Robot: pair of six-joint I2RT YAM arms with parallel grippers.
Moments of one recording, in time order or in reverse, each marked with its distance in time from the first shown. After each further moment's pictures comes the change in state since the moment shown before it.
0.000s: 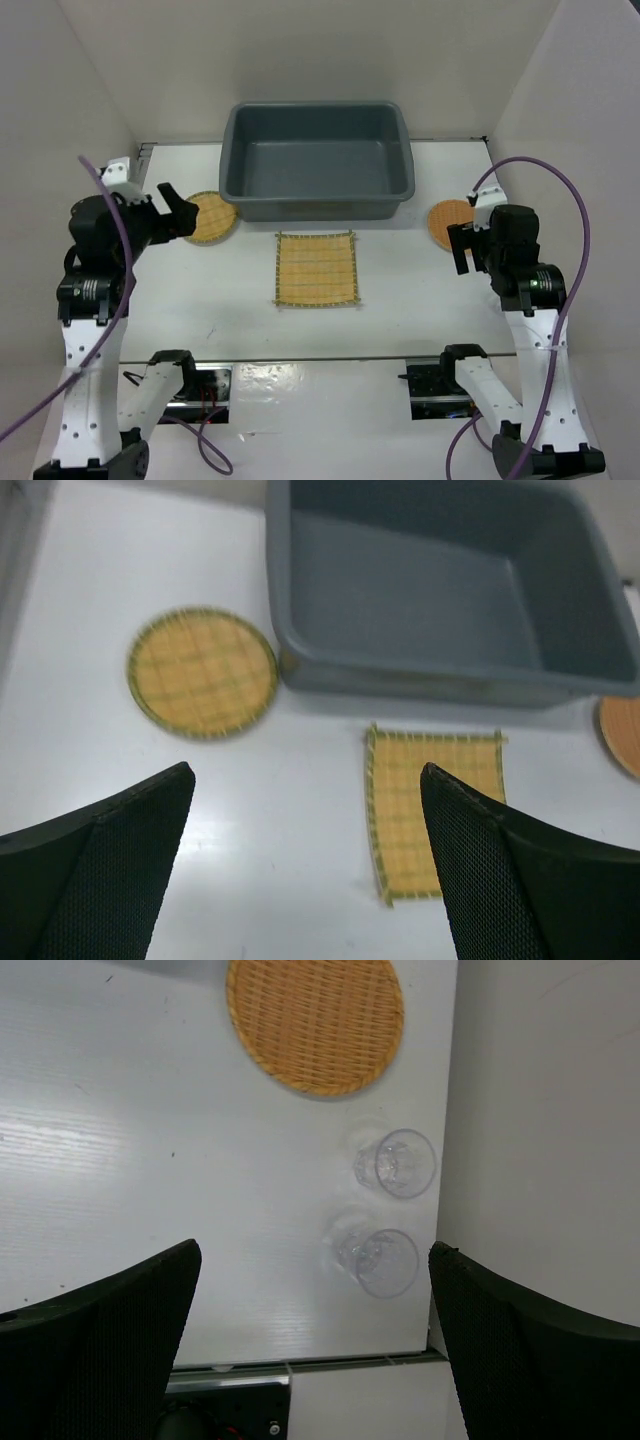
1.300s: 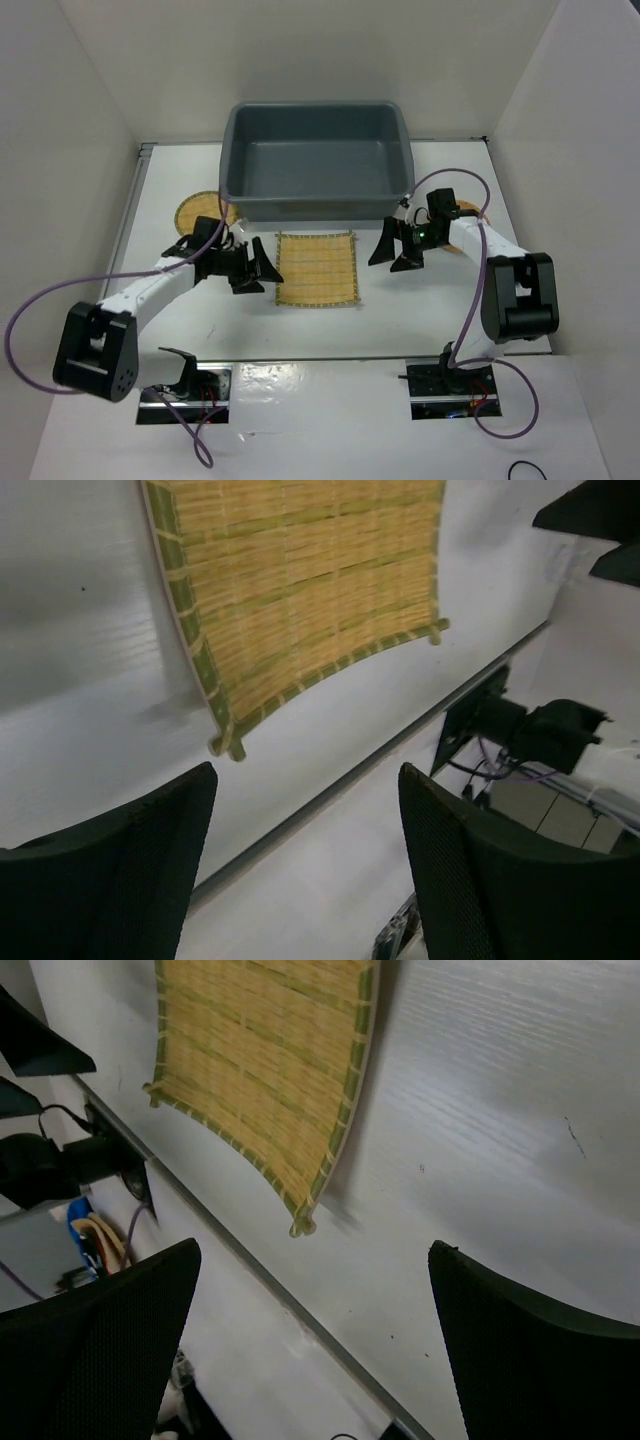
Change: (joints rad) left arm -0.275 0.483 -0.517 0.285 0.540 -0.369; right arm 0.056 0.714 -0.167 0.361 -0.948 0.395
